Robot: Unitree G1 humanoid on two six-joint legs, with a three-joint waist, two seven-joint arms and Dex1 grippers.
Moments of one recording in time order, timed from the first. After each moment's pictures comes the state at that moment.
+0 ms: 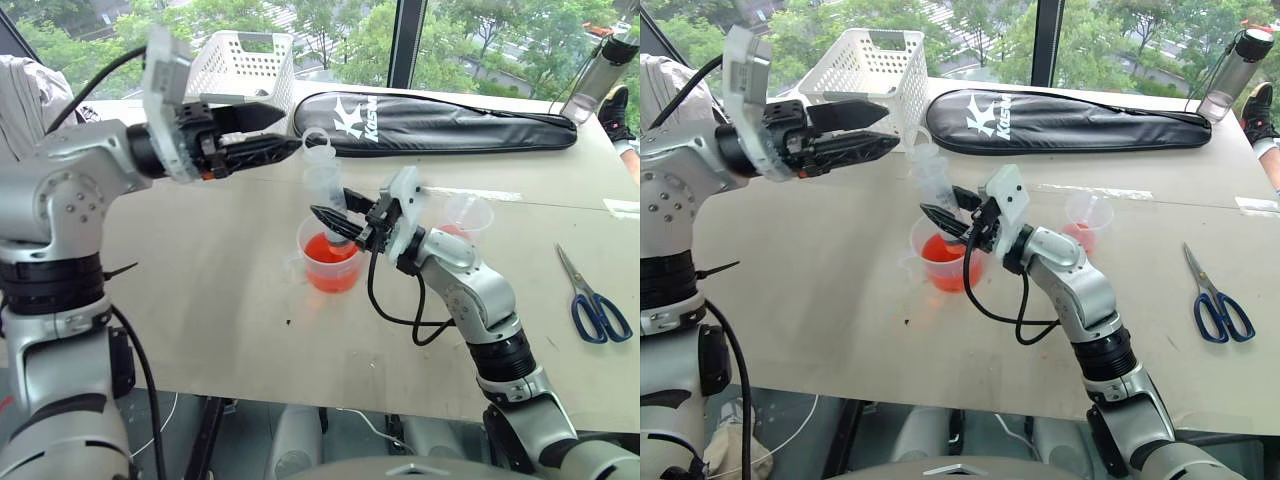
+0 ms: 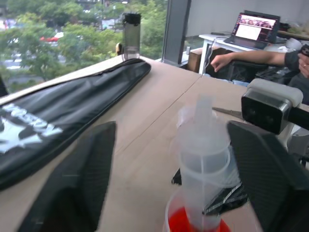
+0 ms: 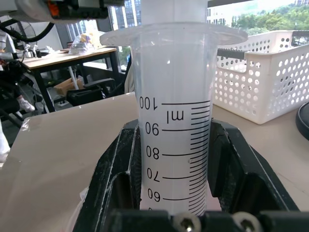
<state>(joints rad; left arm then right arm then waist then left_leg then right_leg) -0.77 0.89 0.21 -0.05 -0.78 0.90 -1.06 -0.52 -0.07 0.23 -0.18 0.38 0.45 0.58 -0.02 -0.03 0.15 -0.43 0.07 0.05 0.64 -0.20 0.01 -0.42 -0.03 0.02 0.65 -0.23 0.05</state>
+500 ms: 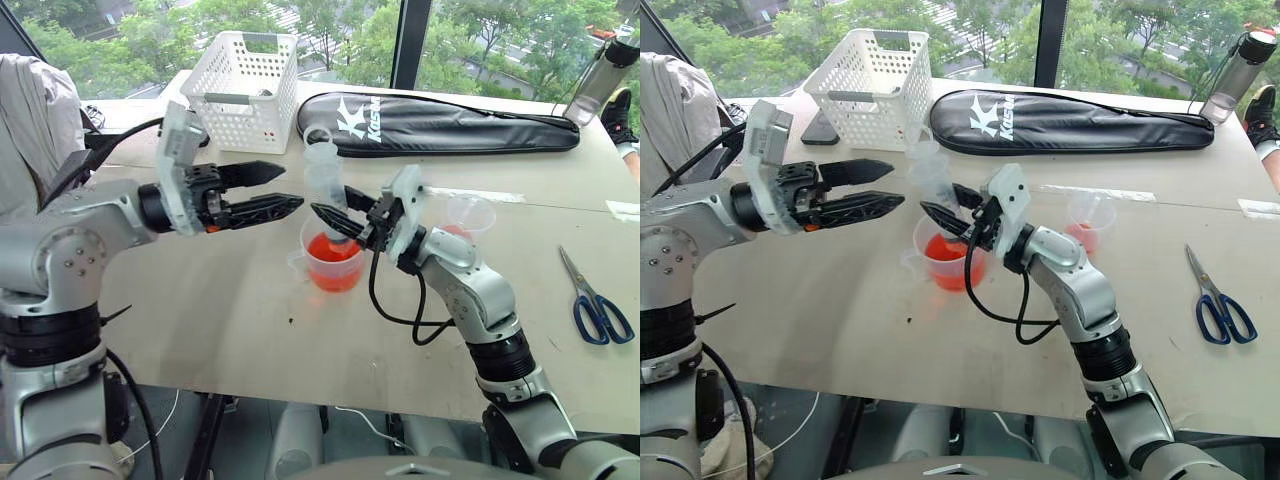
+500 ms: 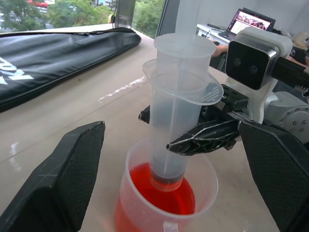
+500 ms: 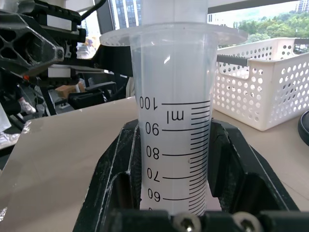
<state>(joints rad) -0.58 0.82 0.25 -0.22 -0.87 0.97 -0.96 -0.52 -0.07 0.22 -0.18 0.39 0.43 0.58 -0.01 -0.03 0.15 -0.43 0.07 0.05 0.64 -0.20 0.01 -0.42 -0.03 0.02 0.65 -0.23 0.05</state>
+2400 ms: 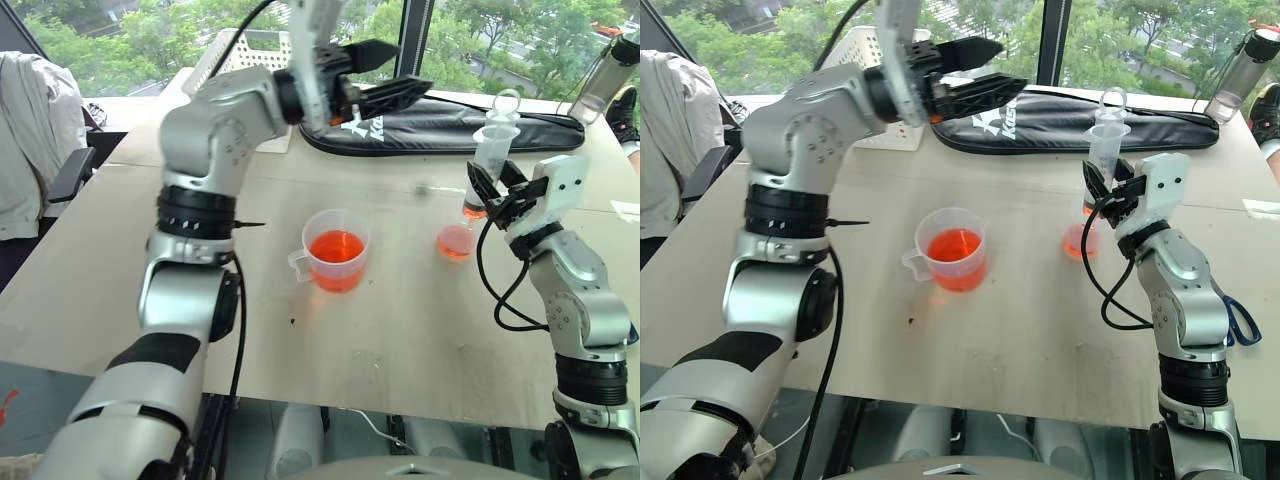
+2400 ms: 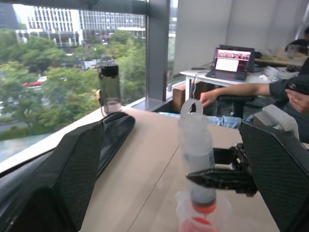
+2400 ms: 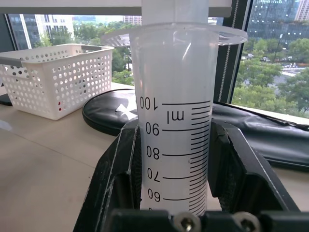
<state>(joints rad) -1.25 0.36 -0.08 0.35 -0.52 0.58 -0.93 -0.35 -0.34 -0.16 -0.29 0.37 0.36 0.29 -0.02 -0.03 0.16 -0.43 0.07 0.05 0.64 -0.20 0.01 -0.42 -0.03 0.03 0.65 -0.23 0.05</state>
